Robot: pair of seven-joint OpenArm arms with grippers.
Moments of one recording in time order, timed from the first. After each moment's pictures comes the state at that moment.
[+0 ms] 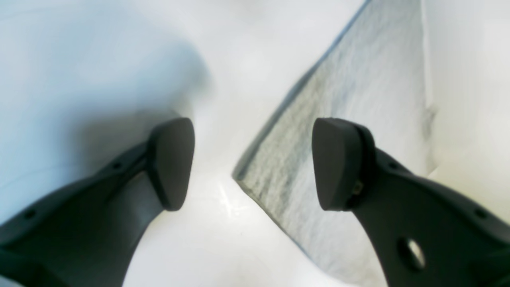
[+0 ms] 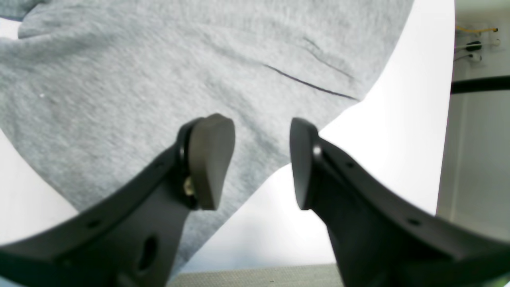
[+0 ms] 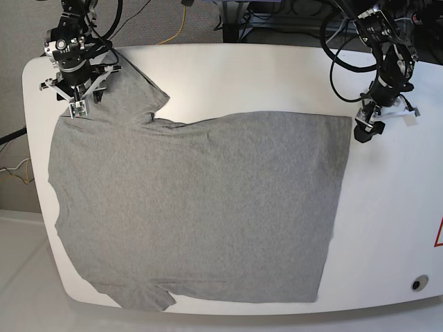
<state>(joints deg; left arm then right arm) 8.7 -0.1 -41.3 90.3 -47.5 -3.1 49.7 -26.0 9.4 26.3 110.4 1.9 24.4 -43.9</state>
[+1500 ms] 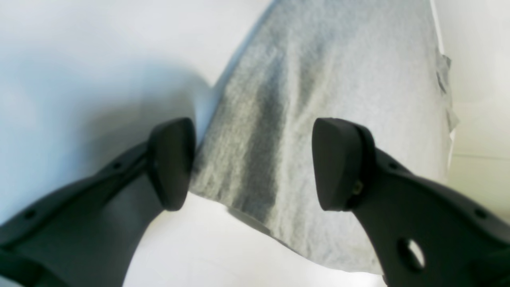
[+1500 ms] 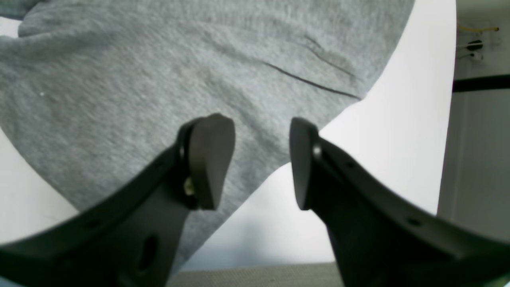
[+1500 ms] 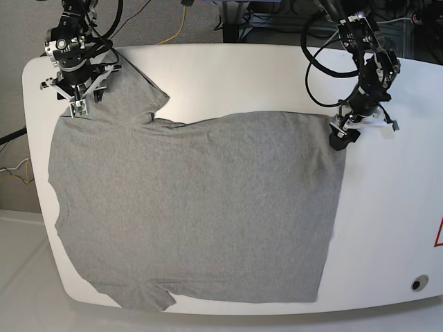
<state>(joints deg) 7.9 3.8 -34.2 90.8 -40.9 -4.0 47.4 -26.2 9.3 26.3 110.4 1.9 24.3 -44.0</state>
